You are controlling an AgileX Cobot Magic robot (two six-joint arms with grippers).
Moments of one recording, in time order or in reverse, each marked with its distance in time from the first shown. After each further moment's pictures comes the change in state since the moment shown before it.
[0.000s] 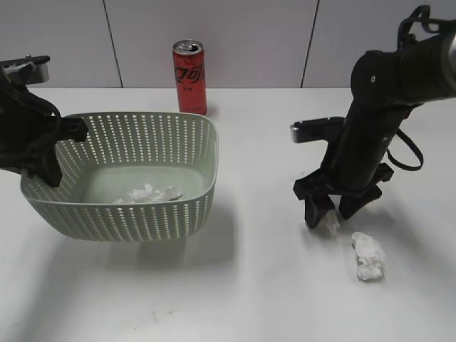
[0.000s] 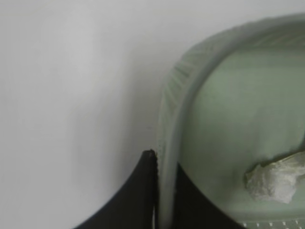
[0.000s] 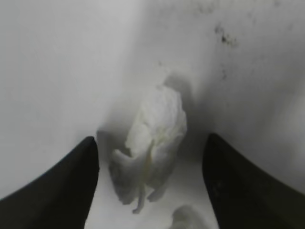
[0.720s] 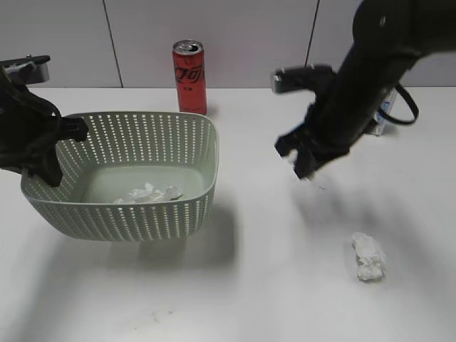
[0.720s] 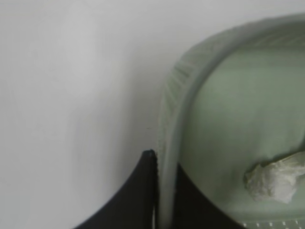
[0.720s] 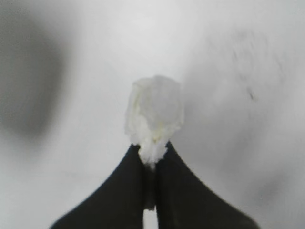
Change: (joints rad) left arm 0.000 0.000 0.000 -0.001 -0.003 0.000; right arm 0.088 -0.174 -0.111 0.071 0.048 -0.108
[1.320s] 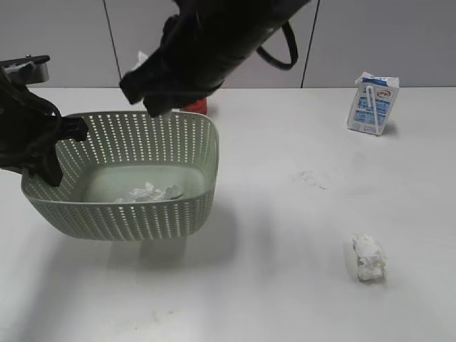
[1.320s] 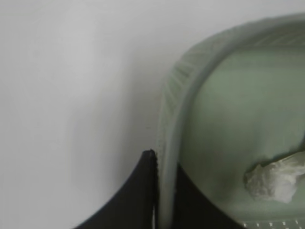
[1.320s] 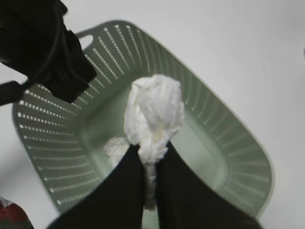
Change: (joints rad) left arm 0.000 0.000 0.000 -0.004 0.000 0.000; right arm 0.309 0.004 -0.224 0.130 -0.164 -0.082
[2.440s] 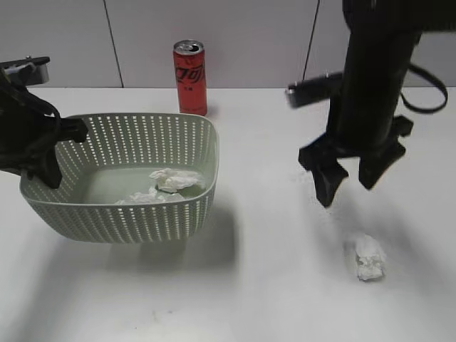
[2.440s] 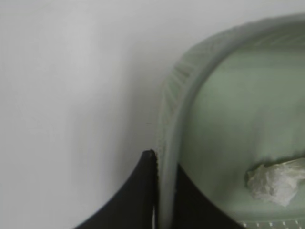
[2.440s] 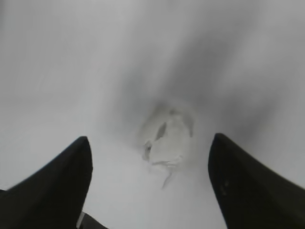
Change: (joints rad) left arm 0.000 0.000 0.000 -0.002 0.012 0.000; right arm -0.303 0.037 0.179 -0.337 0.486 0.293
